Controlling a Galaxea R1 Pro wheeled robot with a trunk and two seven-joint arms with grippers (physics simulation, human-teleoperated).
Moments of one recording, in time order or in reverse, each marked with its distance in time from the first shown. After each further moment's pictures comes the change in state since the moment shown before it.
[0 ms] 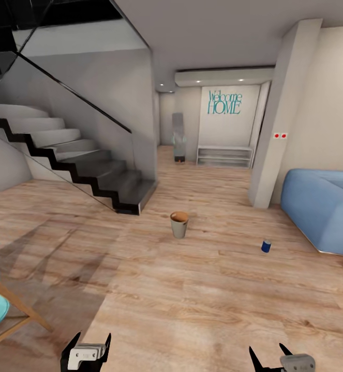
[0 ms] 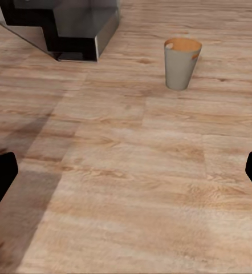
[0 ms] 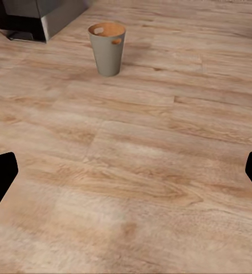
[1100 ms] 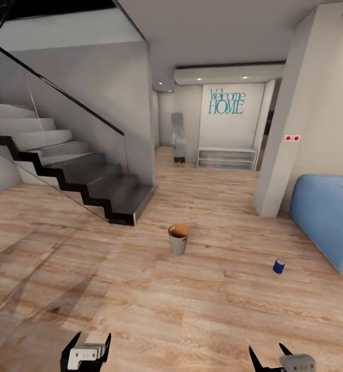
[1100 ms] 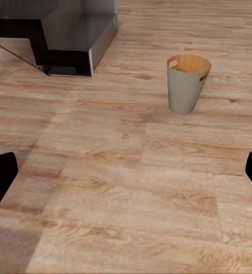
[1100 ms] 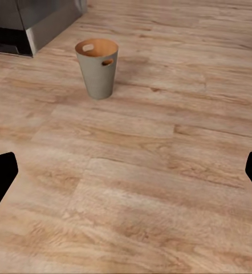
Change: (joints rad) left arm 0.000 0.001 0.000 -0.001 0.002 0.000 -0.001; right arm 0.000 0.000 0.000 0.000 0.000 0.000 0.000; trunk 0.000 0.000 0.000
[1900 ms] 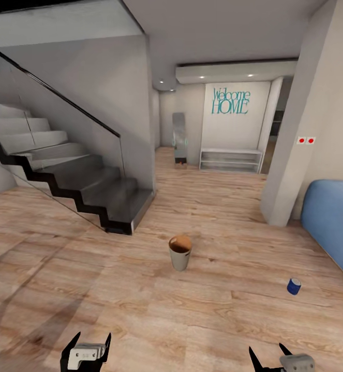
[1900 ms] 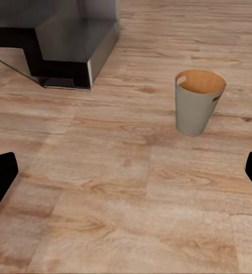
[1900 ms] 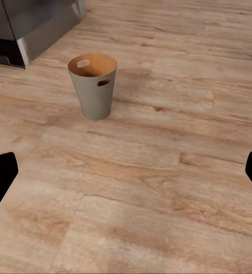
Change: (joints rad) left arm 0.000 0.000 0.000 0.000 0.000 0.000 0.000; right arm 0.000 0.000 0.001 0.000 0.002 0.000 0.000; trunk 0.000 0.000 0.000
